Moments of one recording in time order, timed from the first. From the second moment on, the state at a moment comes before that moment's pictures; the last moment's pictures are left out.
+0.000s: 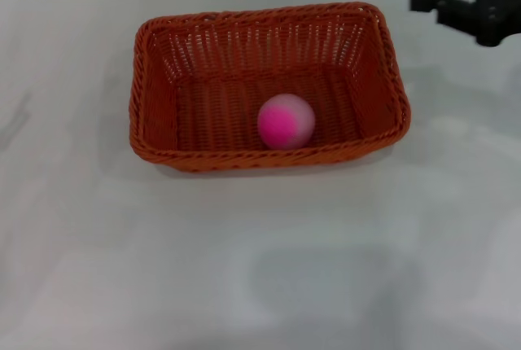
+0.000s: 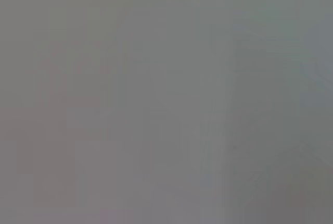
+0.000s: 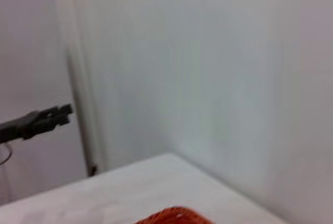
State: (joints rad) left arm -0.17 -2.07 -2.52 -0.63 1.22 -1.45 2.28; right arm 0.29 2.00 -0.87 -1.12 1.46 1.57 -1.50
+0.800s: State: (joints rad) left arm -0.18 -2.07 -2.54 -0.62 1.21 -1.39 2.28; right arm 0.20 2.00 -0.41 -0.56 1.57 1.60 -2.08
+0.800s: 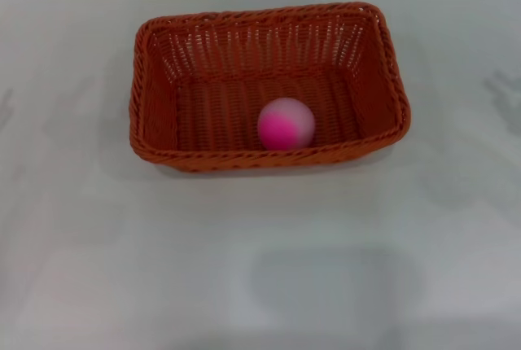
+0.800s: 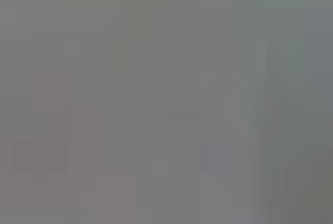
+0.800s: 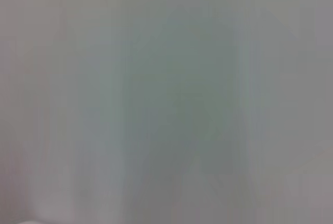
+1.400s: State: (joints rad) left arm -0.17 -2.07 -2.54 -0.62 1.18 -1.39 2.29; right arm 0.19 2.00 -0.14 -0.33 1.57 1.58 -2.33
